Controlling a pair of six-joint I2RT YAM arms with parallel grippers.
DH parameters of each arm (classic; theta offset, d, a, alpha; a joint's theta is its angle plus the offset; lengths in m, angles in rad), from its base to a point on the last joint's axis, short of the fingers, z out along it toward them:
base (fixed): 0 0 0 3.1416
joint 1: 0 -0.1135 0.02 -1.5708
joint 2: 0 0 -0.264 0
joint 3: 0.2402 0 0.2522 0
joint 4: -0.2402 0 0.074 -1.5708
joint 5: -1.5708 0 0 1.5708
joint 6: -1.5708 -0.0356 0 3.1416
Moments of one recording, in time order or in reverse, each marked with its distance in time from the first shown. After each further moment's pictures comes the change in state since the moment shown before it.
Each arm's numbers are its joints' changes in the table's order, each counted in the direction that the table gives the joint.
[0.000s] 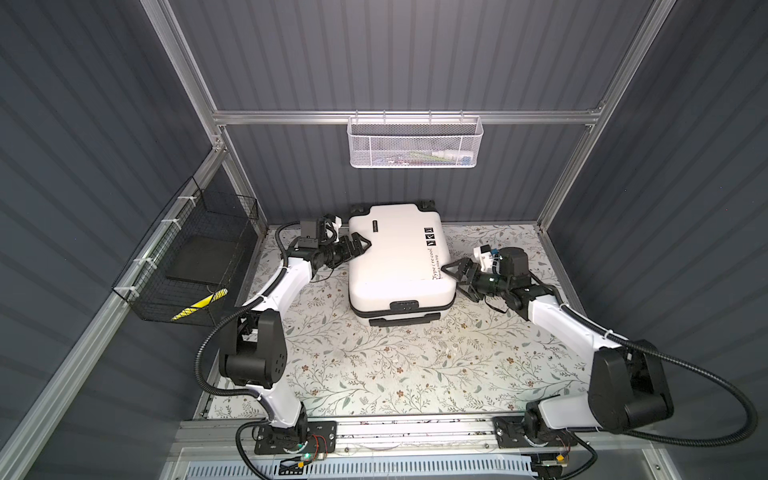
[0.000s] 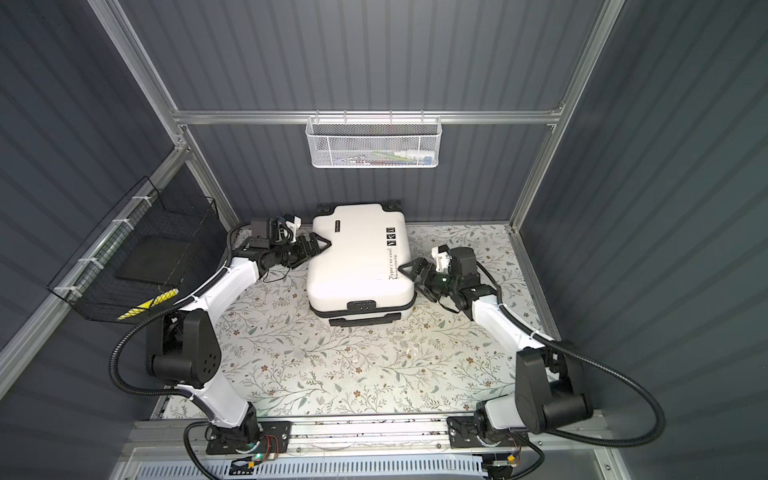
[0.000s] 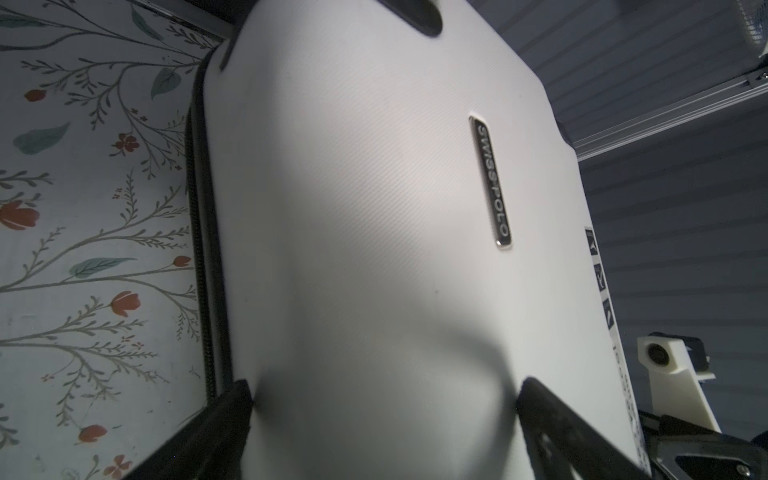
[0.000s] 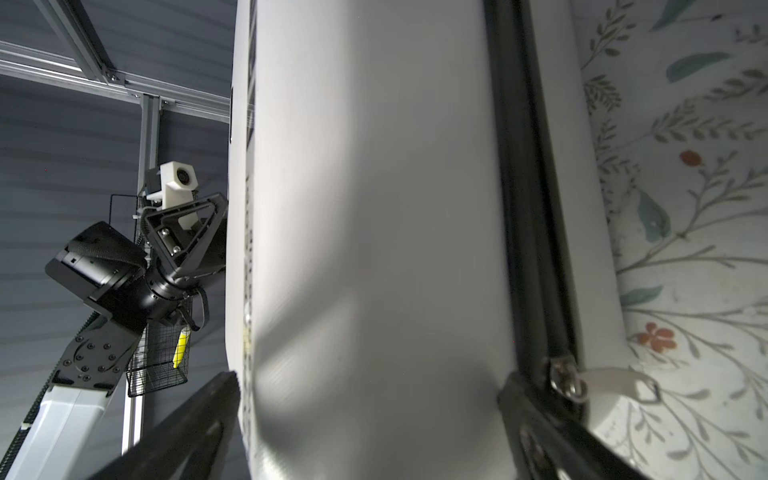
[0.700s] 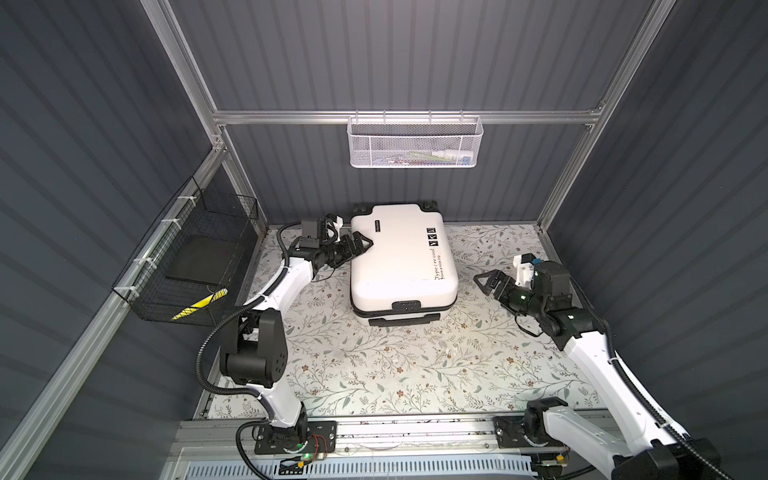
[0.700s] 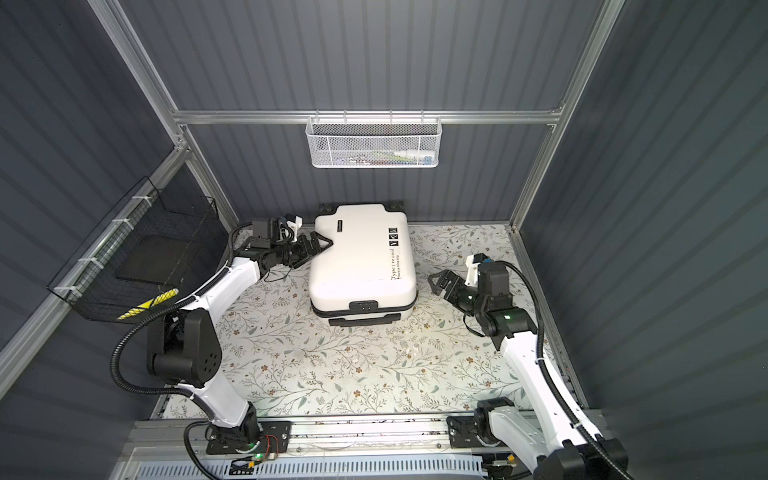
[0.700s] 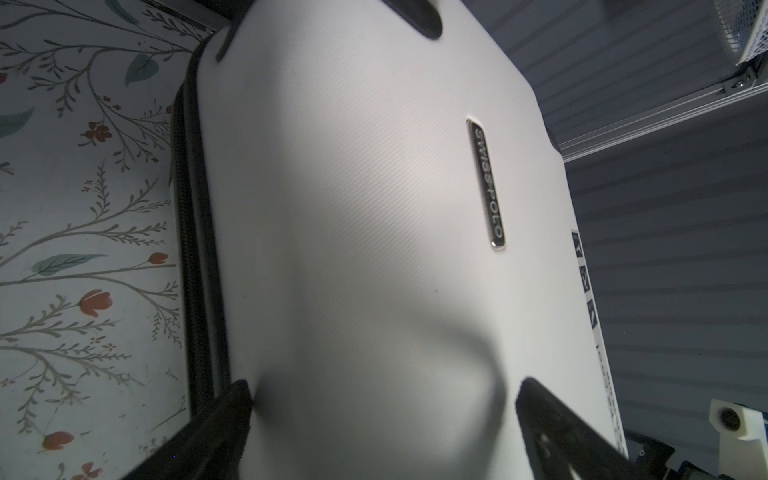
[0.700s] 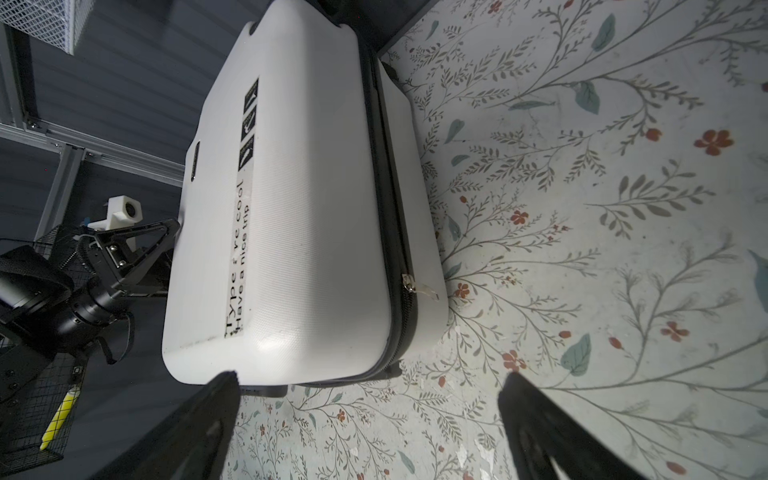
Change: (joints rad) left arm 0.011 -0.005 0.000 0.024 -0.022 0.050; right arm 0.107 0.373 -0.051 -0.362 -0.265 0.176
